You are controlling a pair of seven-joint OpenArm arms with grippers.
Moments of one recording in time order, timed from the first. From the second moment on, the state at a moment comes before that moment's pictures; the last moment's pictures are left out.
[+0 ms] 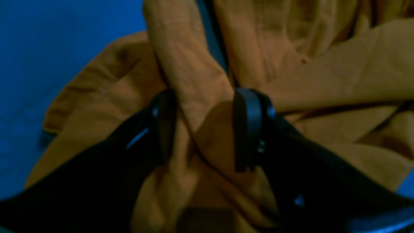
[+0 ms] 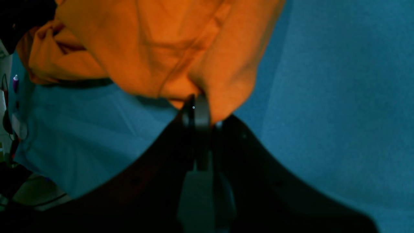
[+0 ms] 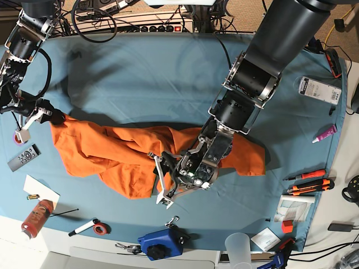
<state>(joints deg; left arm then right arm) -40.5 10.2 26.6 43.2 -14.3 -12.0 42.5 10.8 33.0 33.4 59.4 58.4 39.8 -78.0</state>
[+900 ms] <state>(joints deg) -38.2 10.1 9.1 73.0 -9.7 -11.1 70.7 17.3 33.1 33.4 59.5 58.6 39.8 -78.2</state>
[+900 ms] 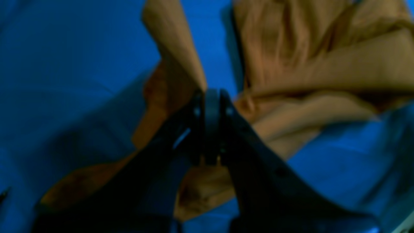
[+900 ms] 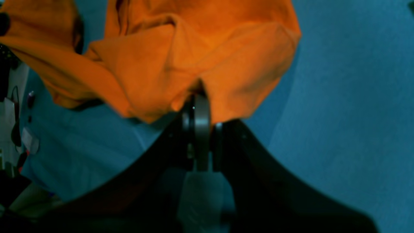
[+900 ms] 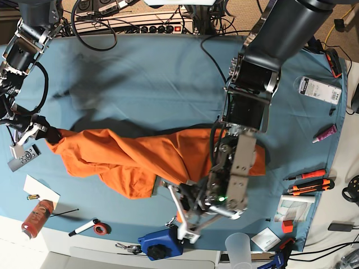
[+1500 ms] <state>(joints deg) 7.0 -2.4 -5.5 117.8 -17.1 -10.9 69.1 17.3 33.0 33.3 59.4 60.2 39.8 -78.4</state>
